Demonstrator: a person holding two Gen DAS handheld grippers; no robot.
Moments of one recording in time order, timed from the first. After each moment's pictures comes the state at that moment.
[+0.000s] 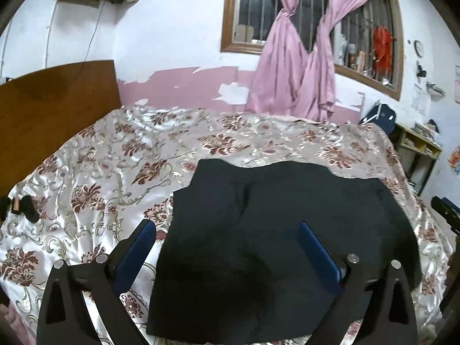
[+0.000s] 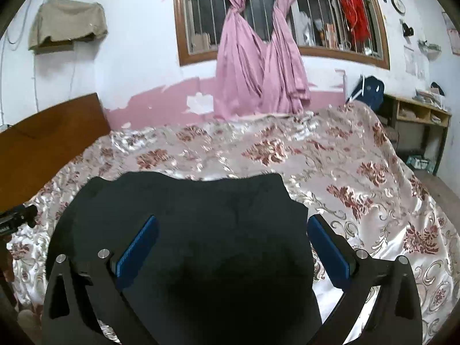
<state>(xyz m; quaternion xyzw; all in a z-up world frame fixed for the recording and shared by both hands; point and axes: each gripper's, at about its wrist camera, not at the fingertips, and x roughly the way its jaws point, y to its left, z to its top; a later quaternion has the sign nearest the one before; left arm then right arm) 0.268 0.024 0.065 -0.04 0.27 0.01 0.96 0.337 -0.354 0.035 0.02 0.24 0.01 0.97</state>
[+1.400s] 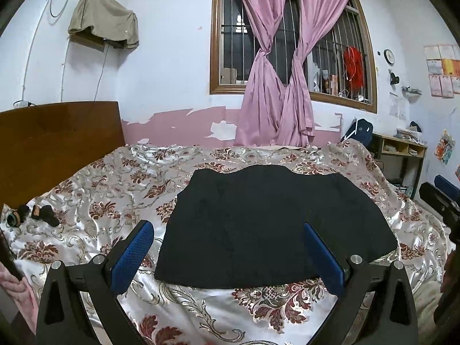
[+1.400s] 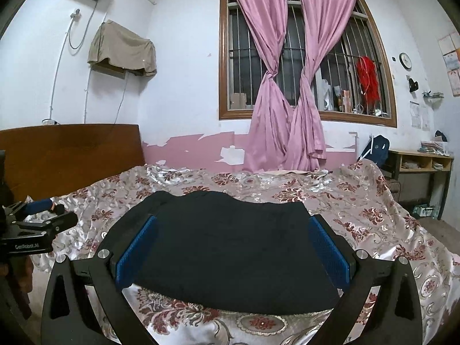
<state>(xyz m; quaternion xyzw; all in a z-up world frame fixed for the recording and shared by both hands) 0.094 -0.015 0.055 -0.01 0.16 0.01 0.99 0.140 -0.280 0.041 -0.03 0.09 0.05 0.99</state>
